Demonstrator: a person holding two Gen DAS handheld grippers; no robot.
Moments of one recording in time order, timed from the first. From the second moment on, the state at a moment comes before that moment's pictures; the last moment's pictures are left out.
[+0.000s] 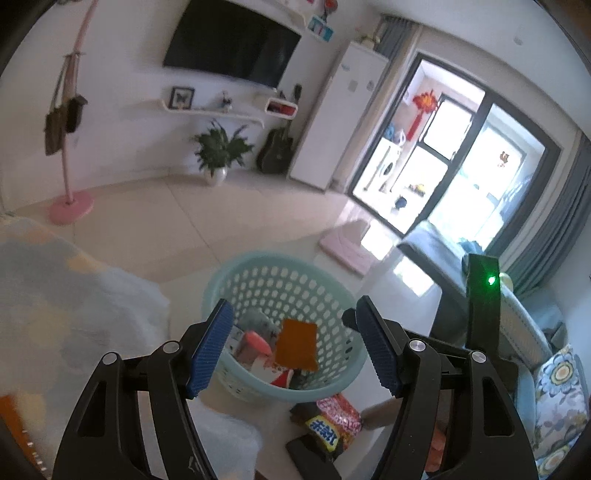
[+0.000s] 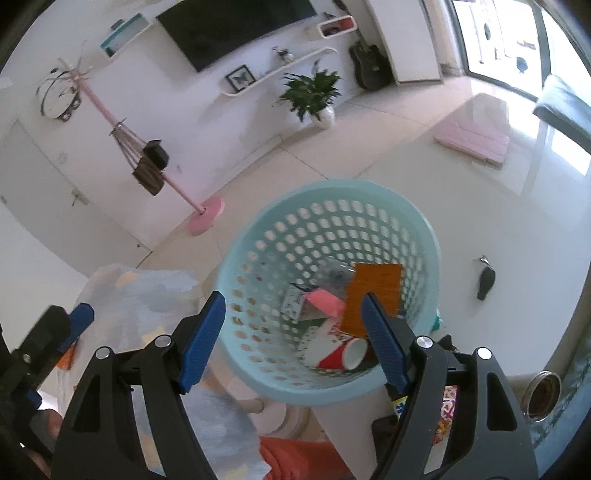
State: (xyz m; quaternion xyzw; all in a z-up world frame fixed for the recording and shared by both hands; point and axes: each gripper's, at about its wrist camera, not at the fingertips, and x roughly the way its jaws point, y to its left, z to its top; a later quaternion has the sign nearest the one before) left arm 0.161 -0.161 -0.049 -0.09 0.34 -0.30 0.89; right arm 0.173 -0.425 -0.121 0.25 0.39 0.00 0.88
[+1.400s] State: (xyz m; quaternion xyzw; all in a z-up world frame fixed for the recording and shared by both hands) left arm 0.076 0.195 -0.075 -0.24 0.34 0.02 0.91; right arm 0.118 -0.014 -0.126 -0.14 0.44 0.27 0.85
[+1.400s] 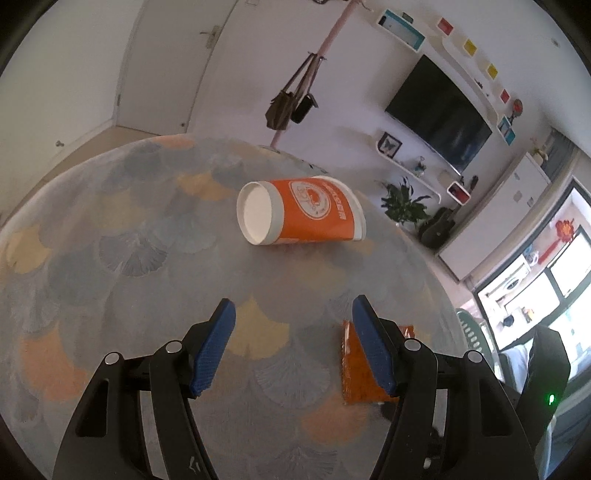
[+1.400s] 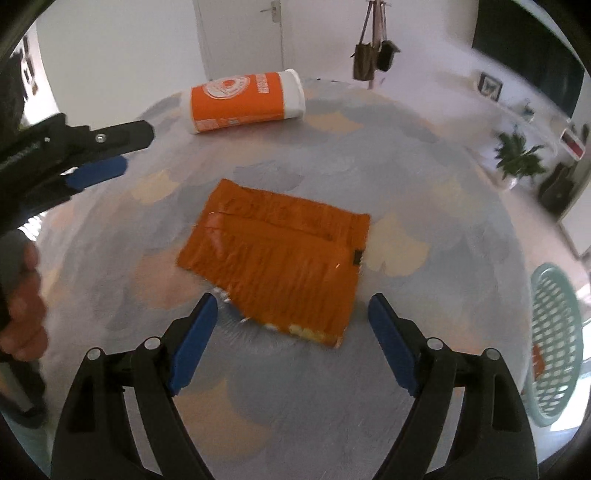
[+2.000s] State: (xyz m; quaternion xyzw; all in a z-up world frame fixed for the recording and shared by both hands) left arm 0.185 0.224 -0.075 -0.18 0.40 -0.08 0.89; right arm 0.147 -0.052 -0.124 -0.07 0.42 0.25 0.87
